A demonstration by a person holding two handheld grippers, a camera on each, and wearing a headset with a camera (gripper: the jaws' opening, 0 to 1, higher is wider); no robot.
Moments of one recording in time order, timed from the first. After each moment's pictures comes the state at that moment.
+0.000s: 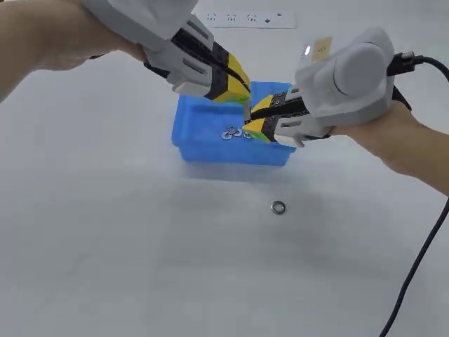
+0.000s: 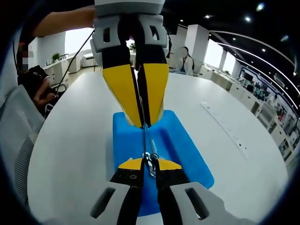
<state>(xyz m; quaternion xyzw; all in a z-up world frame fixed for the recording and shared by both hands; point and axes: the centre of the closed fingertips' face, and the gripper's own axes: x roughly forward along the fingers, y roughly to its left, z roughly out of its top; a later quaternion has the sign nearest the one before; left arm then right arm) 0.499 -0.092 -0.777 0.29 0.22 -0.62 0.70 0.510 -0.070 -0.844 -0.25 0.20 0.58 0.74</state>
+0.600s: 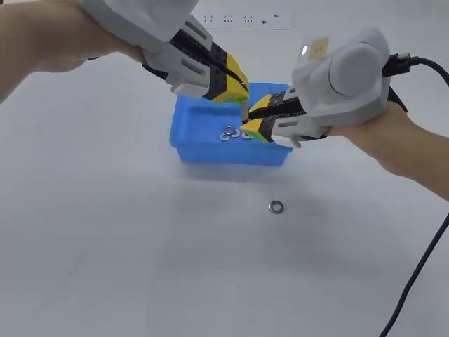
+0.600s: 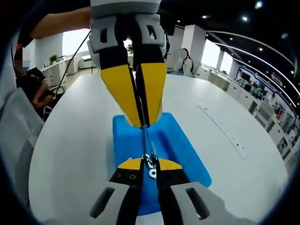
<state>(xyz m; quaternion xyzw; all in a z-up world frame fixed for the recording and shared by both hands) 0.493 -0.092 -0.764 0.30 0.21 -0.62 0.70 0.506 -0.070 -0.833 -0.25 0.20 0.58 0.75</state>
